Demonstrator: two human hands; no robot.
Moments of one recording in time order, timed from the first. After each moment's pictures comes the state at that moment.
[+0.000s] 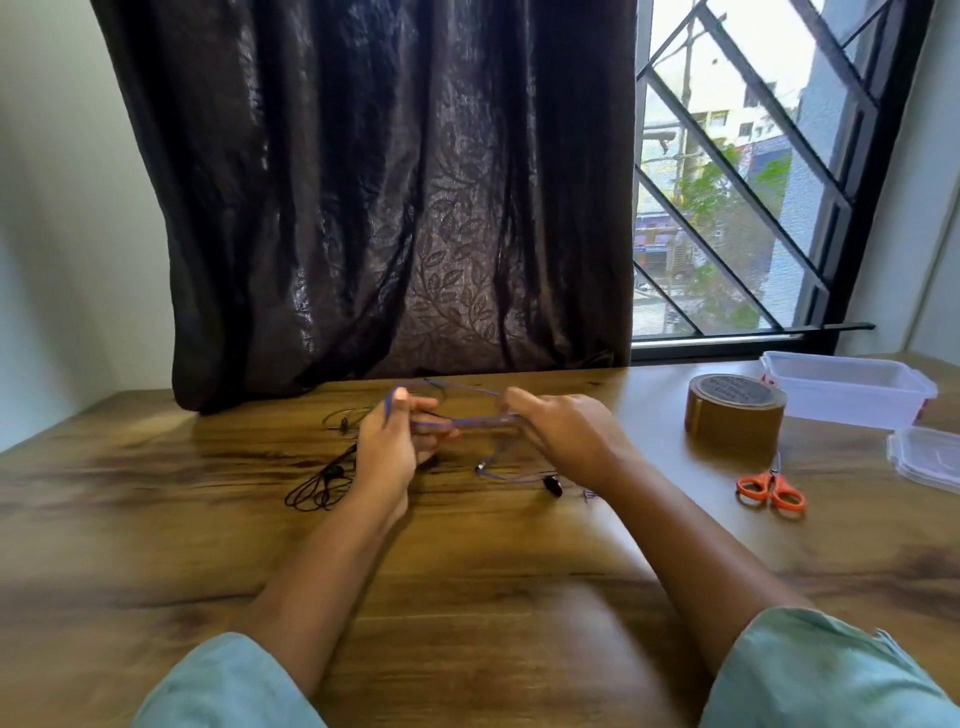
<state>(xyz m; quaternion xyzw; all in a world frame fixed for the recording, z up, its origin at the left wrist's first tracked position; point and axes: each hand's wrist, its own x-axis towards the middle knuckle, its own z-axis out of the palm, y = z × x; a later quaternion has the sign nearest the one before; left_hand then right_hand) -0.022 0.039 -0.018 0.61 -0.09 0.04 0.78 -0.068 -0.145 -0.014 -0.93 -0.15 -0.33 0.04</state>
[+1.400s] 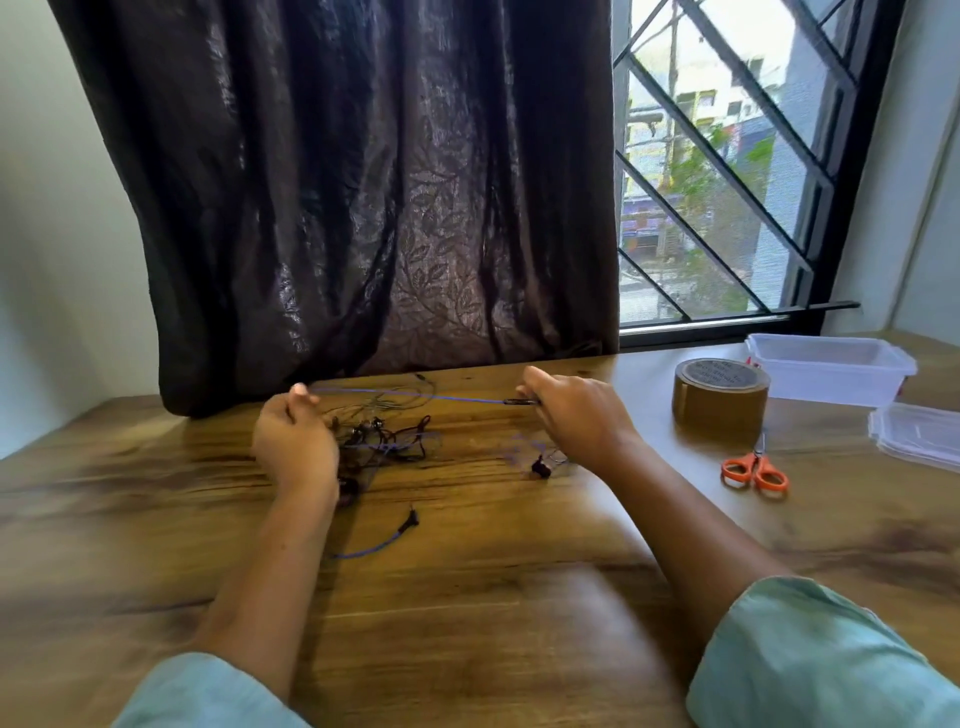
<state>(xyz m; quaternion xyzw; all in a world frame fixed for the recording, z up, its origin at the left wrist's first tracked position) -0.007 0.087 -0.005 0.69 0.07 0.33 0.65 -0.072 -0.160 -0.012 -0.93 -0.05 -0.35 0.06</state>
